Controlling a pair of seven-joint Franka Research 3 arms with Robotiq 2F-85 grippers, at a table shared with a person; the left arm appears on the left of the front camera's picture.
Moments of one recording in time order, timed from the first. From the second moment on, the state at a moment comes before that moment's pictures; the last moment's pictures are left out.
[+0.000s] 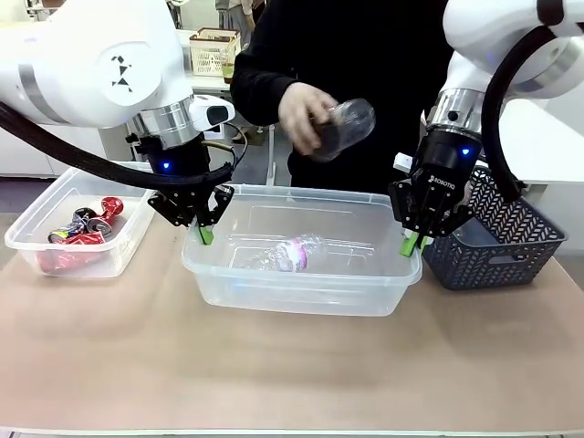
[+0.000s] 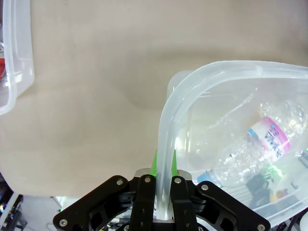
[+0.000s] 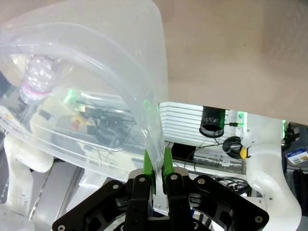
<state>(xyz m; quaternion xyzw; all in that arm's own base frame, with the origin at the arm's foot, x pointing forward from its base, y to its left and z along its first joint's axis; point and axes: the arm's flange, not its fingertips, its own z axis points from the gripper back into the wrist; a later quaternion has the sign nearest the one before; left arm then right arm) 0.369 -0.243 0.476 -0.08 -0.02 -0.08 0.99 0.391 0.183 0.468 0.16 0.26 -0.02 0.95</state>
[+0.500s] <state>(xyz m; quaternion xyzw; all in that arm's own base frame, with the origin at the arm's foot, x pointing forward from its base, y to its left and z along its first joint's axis) 0.369 -0.243 0.476 -0.08 -0.02 -0.08 0.99 0.391 0.183 0.468 0.16 0.26 -0.02 0.95</state>
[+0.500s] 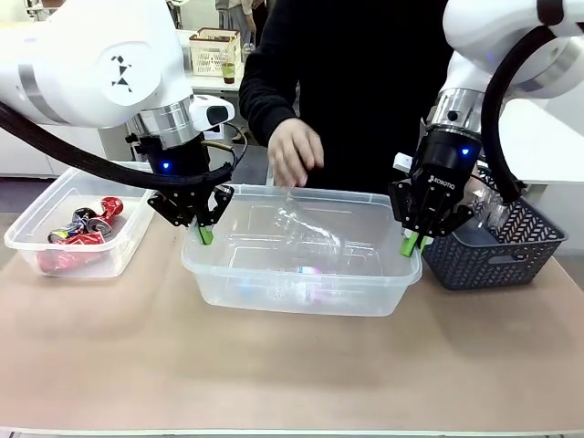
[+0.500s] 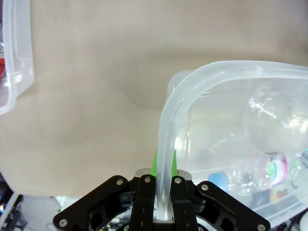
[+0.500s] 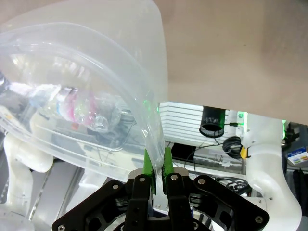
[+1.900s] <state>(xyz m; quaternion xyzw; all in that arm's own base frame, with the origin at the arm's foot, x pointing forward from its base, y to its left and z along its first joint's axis) 0.369 -0.243 0.476 -0.08 -0.02 -0.08 0.99 0.391 0.183 0.468 0.16 0.26 -0.02 0.95</state>
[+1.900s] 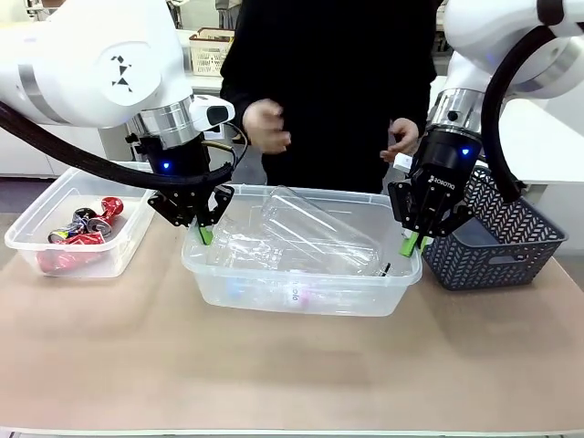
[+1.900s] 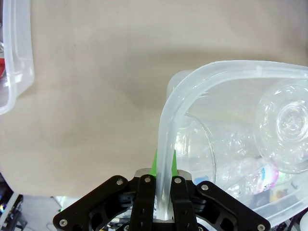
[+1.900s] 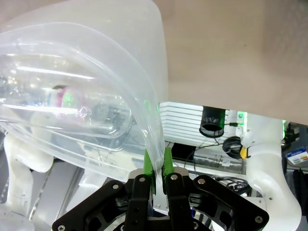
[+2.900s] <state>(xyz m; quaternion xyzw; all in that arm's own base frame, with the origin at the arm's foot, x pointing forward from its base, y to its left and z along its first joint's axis) 0.372 -0.245 0.476 -0.08 -0.02 -0.08 0.99 0.395 0.184 0.467 0.16 0.26 -0.01 0.95</state>
